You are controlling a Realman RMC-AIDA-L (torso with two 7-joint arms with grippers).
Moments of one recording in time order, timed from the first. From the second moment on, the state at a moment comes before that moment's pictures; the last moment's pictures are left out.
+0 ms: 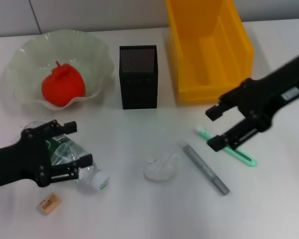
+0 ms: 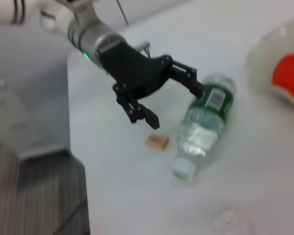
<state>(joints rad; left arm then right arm) -0.36 -2.02 0.81 0.53 1.79 1.68 -1.04 0.71 2.03 -0.88 -1.21 -2.27 -2.03 2.01</state>
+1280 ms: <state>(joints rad) -0.37 -2.04 0.81 0.56 1.81 1.68 -1.04 0.82 2.09 -1.66 -1.12 -2.39 -1.53 2.36</state>
